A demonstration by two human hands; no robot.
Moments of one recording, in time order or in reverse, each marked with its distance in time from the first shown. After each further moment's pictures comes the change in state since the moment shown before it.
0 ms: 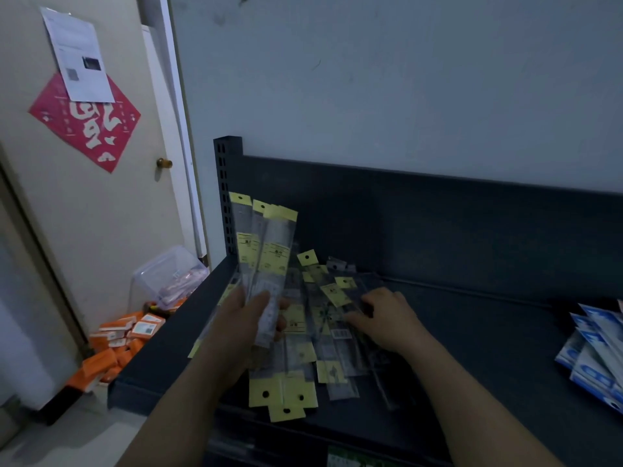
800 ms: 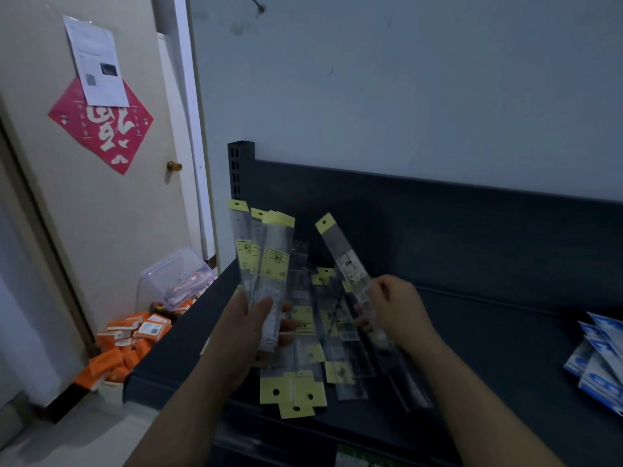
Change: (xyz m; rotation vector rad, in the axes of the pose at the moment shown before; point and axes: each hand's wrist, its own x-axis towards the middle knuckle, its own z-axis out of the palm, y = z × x) left_hand -0.009 -0.002 -0.009 -0.010 0.032 0.030; right_hand -0.013 -0.025 -0.013 0.704 0.228 0.018
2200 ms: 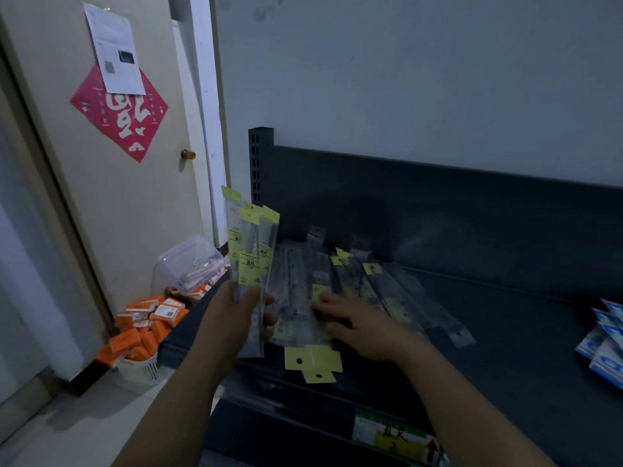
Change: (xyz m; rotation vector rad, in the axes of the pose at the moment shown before) left_hand -0.017 0.005 -0.036 0.085 0.140 -0.016; right_hand -0.031 -0.006 0.042 -0.584 -0.593 -0.345
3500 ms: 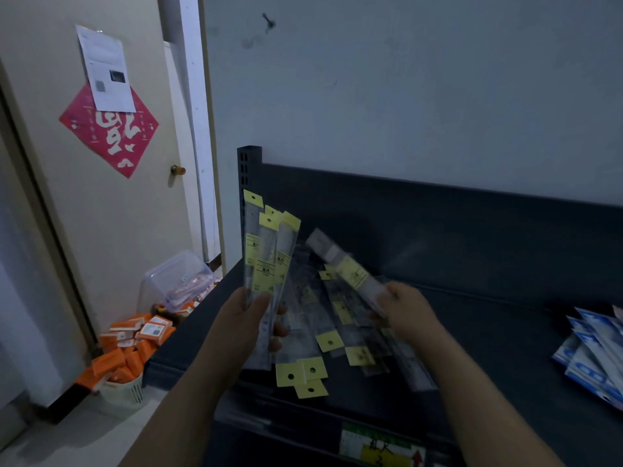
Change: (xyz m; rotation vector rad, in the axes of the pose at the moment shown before) left_hand -0.006 0.008 0.020 -0.045 -0.155 0.006; right_hand -0.022 0.029 -0.038 0.589 0.519 0.415
